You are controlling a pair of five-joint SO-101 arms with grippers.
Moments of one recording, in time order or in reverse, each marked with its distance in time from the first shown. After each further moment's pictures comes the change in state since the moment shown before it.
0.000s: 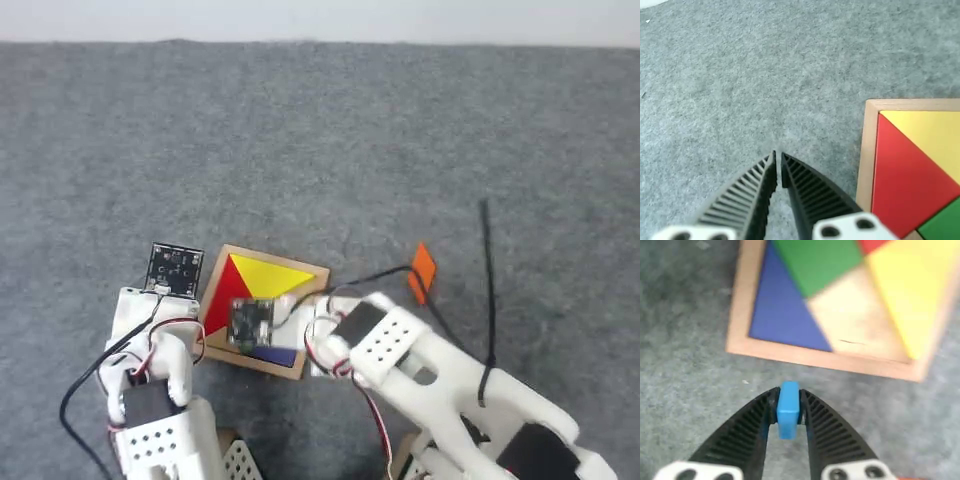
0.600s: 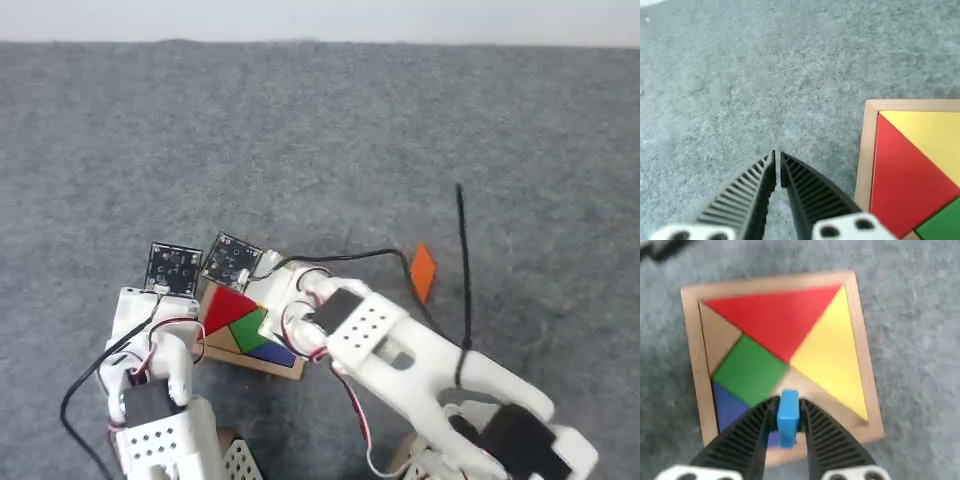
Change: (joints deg) left arm 0.0 0.0 0.0 0.0 0.0; right arm -2.8 9.1 -8.5 -14.1 -23.1
